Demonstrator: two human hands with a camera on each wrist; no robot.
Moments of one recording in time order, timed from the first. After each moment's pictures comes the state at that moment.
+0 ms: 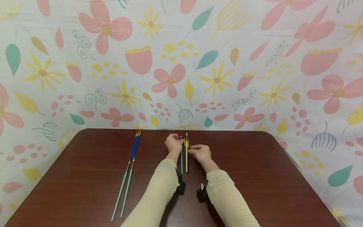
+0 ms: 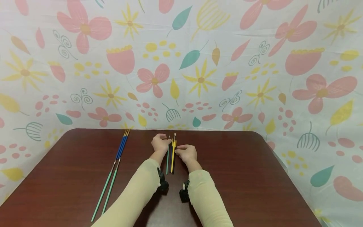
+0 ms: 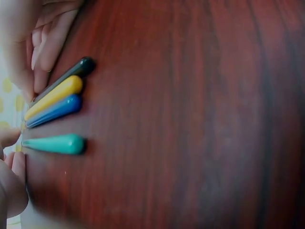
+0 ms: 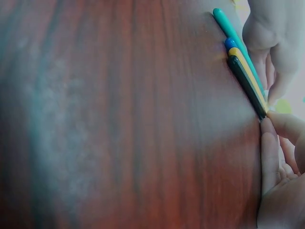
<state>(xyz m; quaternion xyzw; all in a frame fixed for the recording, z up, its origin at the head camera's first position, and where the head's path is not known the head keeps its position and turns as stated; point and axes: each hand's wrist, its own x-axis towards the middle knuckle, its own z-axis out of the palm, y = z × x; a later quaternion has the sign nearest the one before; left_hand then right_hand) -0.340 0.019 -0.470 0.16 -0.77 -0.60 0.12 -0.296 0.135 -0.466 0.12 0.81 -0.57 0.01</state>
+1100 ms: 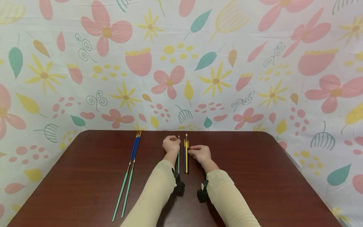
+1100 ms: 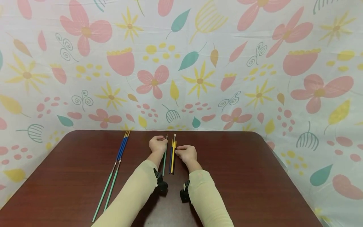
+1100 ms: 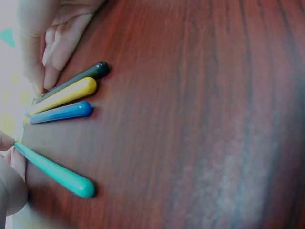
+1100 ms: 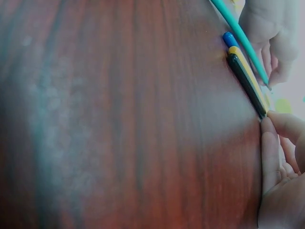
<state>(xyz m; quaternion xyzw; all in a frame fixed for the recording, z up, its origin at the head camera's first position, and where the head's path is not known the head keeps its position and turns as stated) -0.336 0.013 -0.467 0.21 -0.70 -0.67 0.14 -0.294 0.137 -0.464 0.11 0.81 -0.58 0.02</state>
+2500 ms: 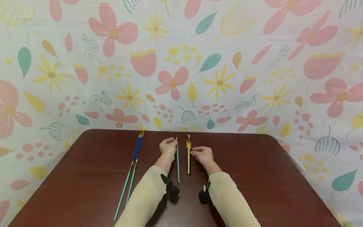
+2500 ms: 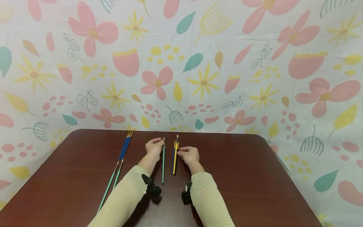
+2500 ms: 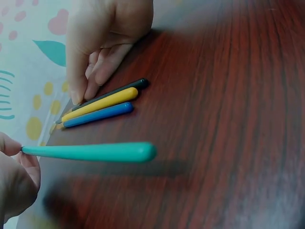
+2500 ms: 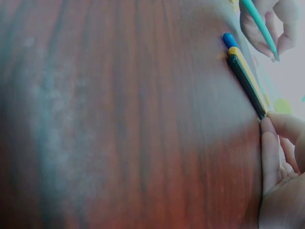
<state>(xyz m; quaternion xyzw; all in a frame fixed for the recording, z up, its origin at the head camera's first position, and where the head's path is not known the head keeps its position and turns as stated) -0.313 -0.016 -0.455 0.23 -0.63 -0.74 0.05 -0.294 0.136 -0.468 0.11 0.81 -0.58 0.02</state>
